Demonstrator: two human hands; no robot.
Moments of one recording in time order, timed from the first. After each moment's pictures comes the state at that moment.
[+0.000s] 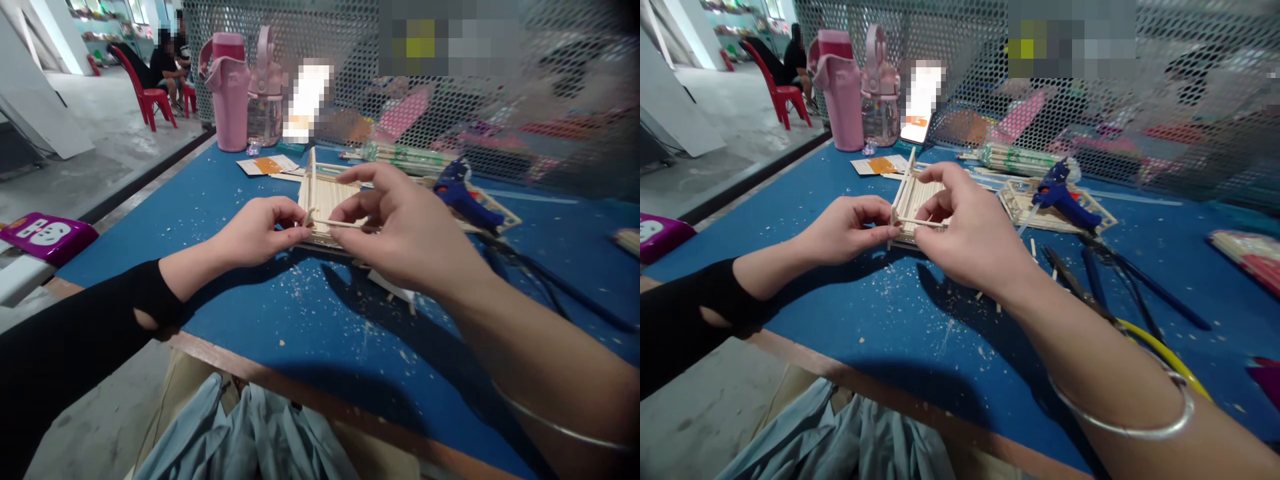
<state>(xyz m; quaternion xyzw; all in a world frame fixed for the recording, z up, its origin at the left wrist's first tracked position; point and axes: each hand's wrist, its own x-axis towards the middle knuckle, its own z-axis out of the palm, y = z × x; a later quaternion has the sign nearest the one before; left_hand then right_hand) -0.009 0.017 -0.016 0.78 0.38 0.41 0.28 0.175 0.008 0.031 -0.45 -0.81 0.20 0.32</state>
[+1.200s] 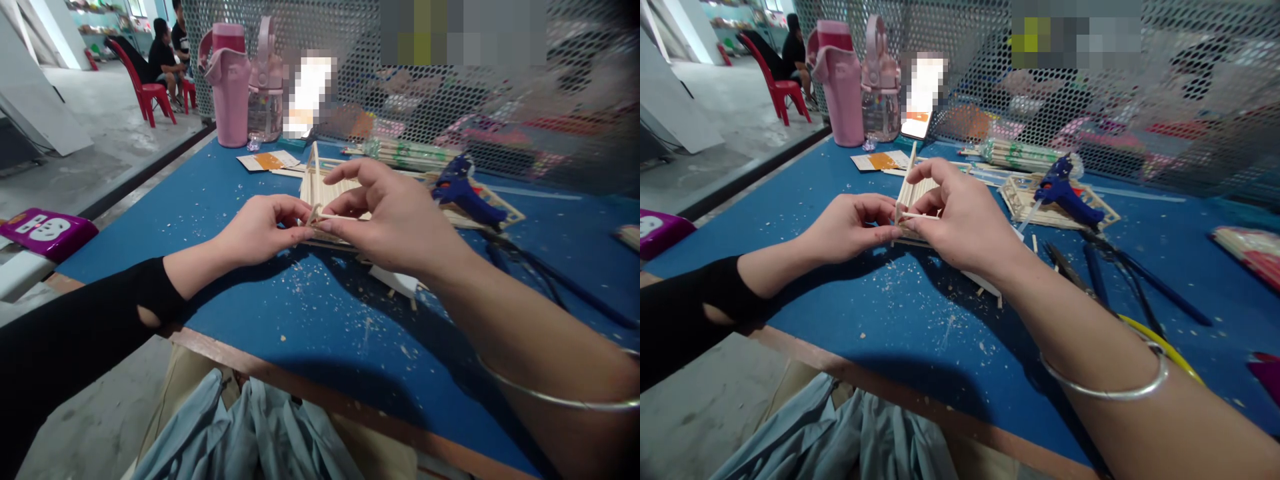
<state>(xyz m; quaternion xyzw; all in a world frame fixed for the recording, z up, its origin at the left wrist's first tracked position) -0.005 0.015 -0.021 0.76 0.37 0.43 0.32 0.171 0.022 0.027 -0.45 -0.79 0.28 0.30</state>
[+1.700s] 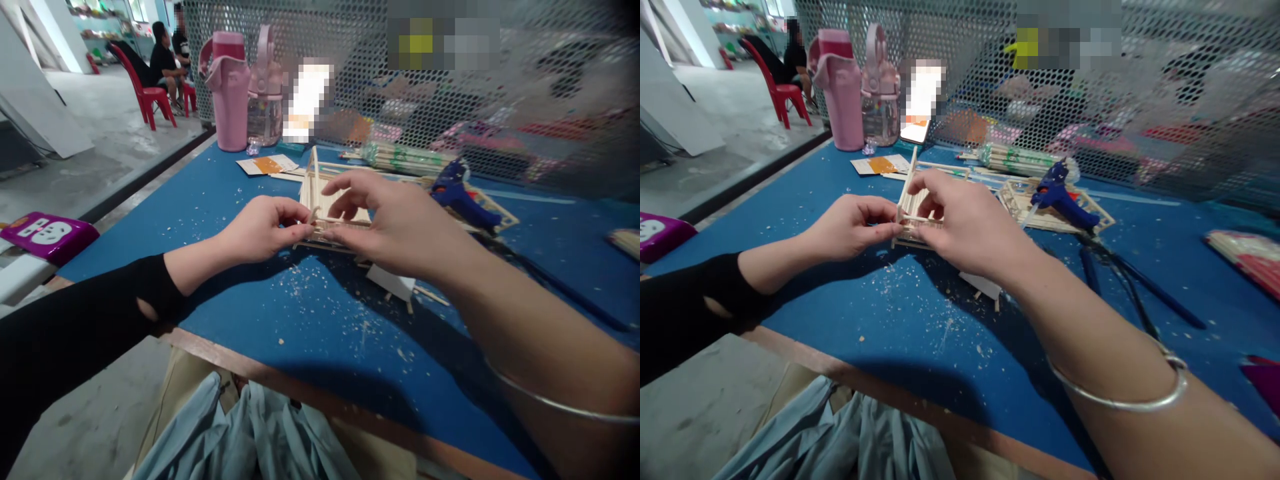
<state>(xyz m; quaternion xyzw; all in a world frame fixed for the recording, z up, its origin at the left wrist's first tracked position) -0.004 0.021 -0.014 0.78 0.39 0.39 0.30 0.178 0.023 0.040 -0.43 -0.87 0.11 0.21</state>
